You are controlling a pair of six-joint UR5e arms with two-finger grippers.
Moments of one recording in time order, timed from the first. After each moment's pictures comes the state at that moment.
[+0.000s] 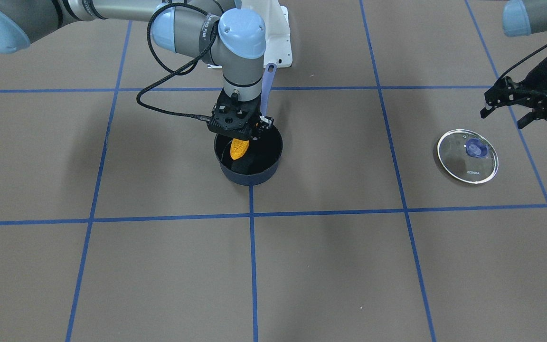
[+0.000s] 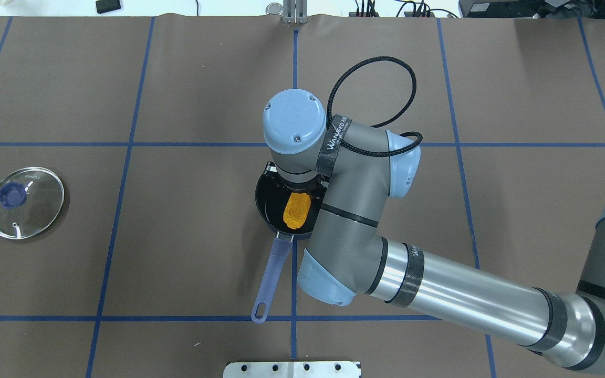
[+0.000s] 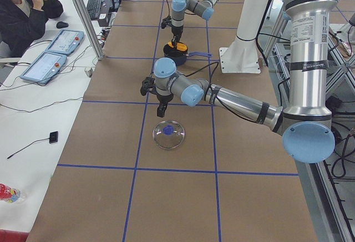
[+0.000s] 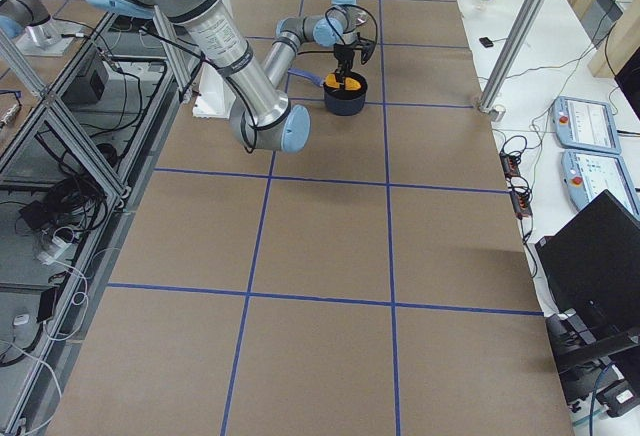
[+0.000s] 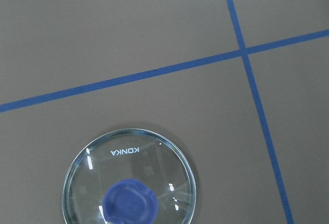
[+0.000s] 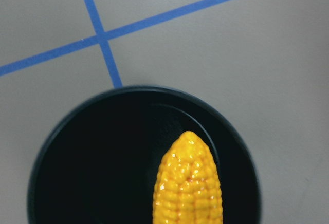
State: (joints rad) left arm -1.20 -1.50 -1.97 -1.80 -2.36 -0.38; right arm 0.50 -0.70 1.56 -1.74 1.83 1.53
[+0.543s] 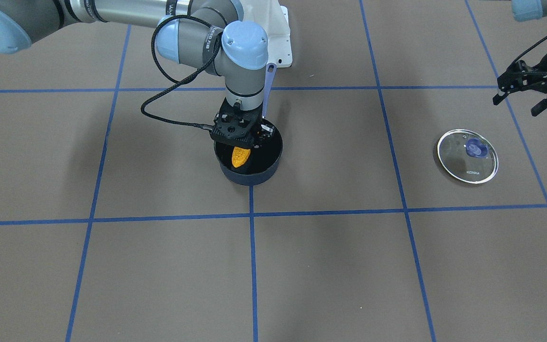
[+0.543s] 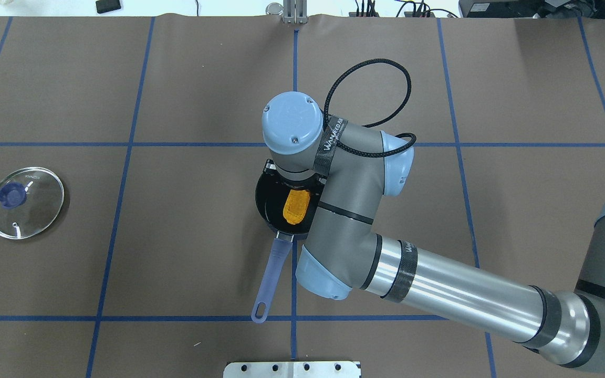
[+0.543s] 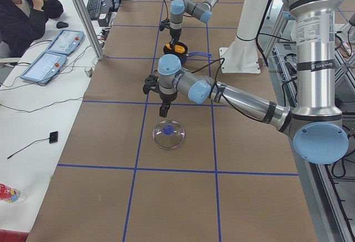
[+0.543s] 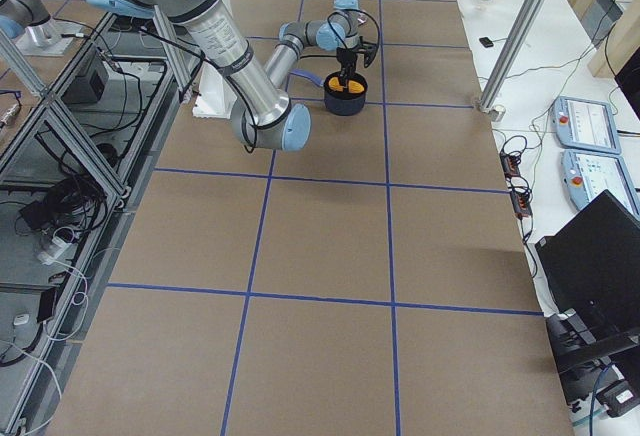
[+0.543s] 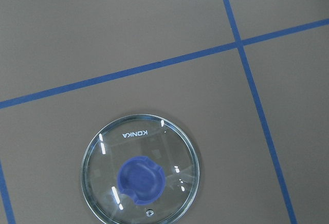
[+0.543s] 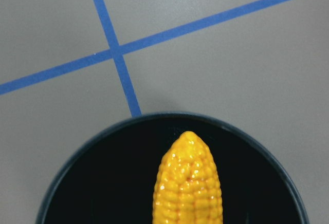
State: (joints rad) left arm -1.23 -1.46 -2.02 -1.75 -2.37 -0.32; right arm 0.50 -0.69 1.51 -1.69 1.80 1.52
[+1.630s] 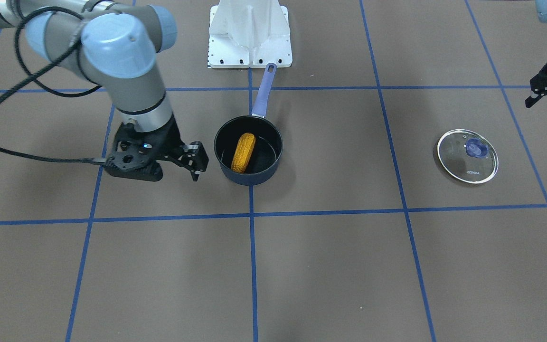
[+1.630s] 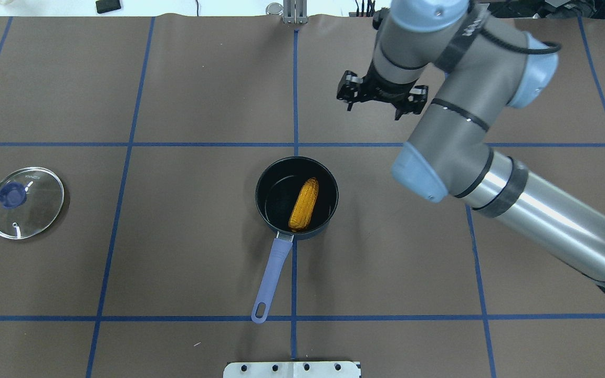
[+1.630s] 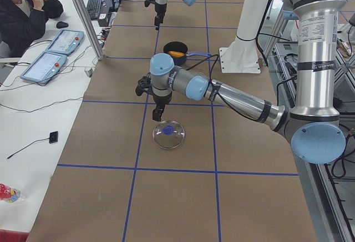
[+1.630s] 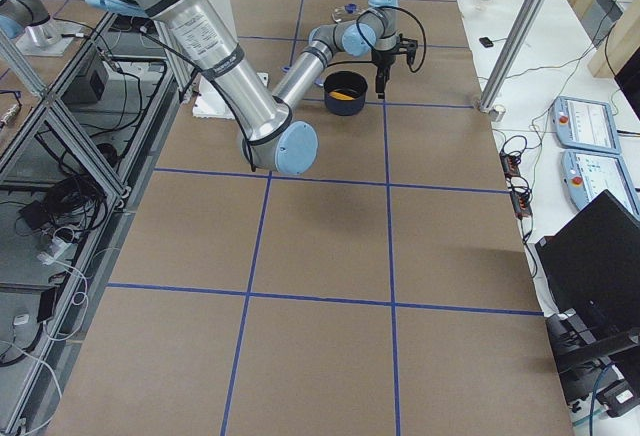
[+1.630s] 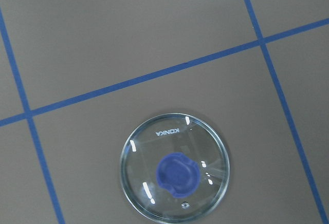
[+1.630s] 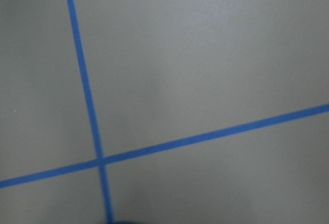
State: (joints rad) left arm -1.38 -1.56 -1.97 -1.52 -2.38 -0.05; right arm 0.85 -0.88 1.69 -1.68 2.02 1.11
